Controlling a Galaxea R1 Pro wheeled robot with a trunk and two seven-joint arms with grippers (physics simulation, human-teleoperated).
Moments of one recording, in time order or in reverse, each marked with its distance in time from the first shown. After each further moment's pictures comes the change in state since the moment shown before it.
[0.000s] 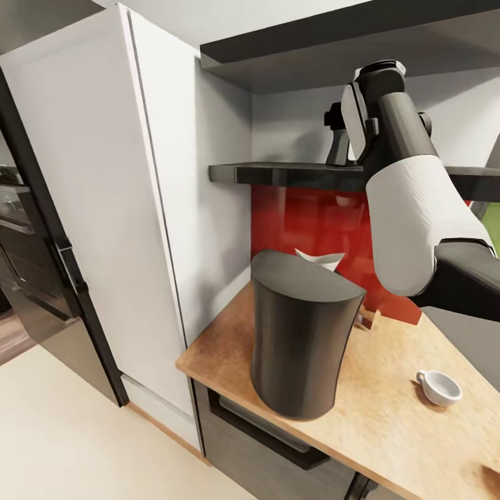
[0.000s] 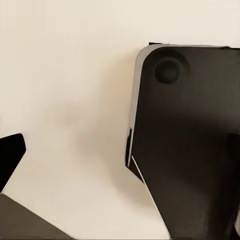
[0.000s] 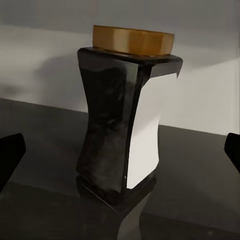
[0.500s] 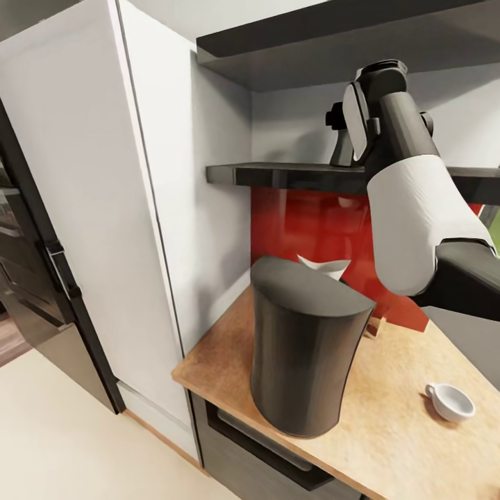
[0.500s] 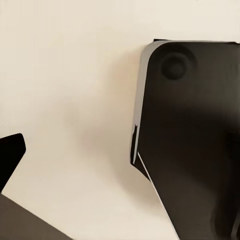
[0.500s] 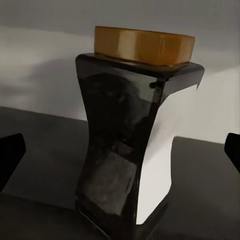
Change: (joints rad) left arm 0.007 0.011 -0.002 0.001 0.000 0.001 -0.001; right arm 0.000 -0.004 -0.002 -0.002 0.002 0.000 0.000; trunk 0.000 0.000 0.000
